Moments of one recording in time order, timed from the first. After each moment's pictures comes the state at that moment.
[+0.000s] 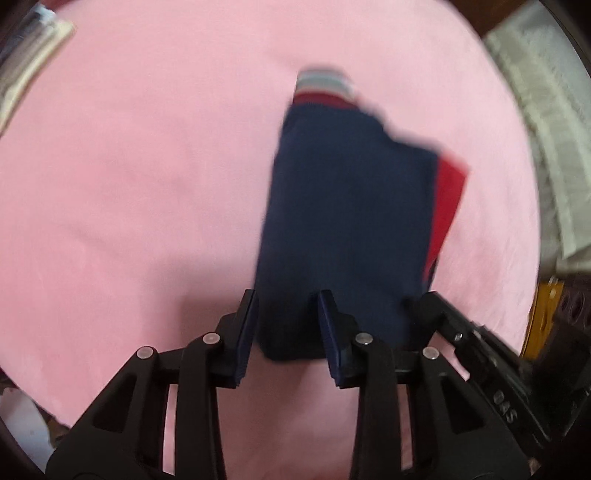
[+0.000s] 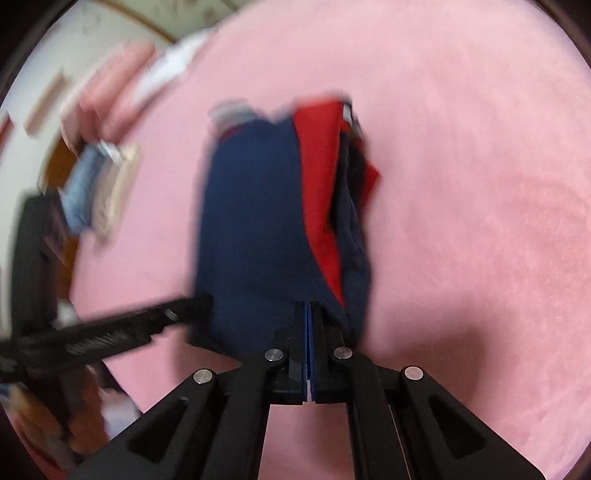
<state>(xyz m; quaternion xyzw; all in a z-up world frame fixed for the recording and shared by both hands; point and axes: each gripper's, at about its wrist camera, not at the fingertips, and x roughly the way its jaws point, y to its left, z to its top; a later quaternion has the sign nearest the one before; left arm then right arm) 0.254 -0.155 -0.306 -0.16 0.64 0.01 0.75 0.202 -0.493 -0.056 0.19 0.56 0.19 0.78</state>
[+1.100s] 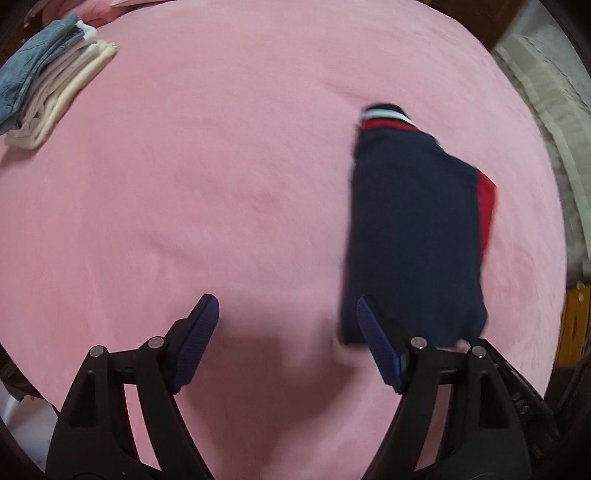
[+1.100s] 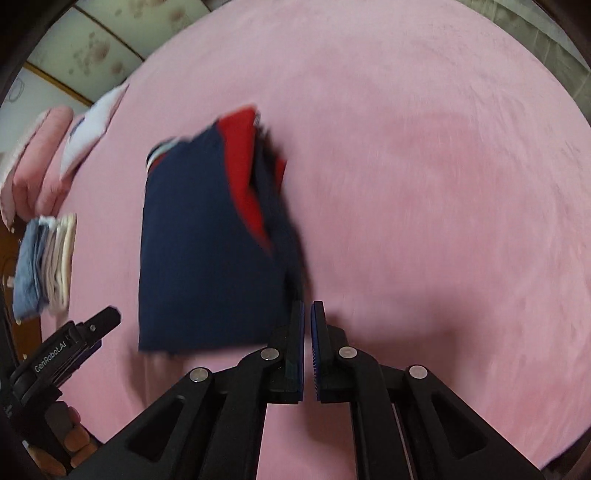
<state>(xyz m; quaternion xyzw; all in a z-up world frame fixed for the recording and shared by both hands) 0.211 -0.108 -0.315 -0.10 0.61 0.05 0.78 0.065 -0.605 -0.018 0.16 0.60 -0.05 0.78</state>
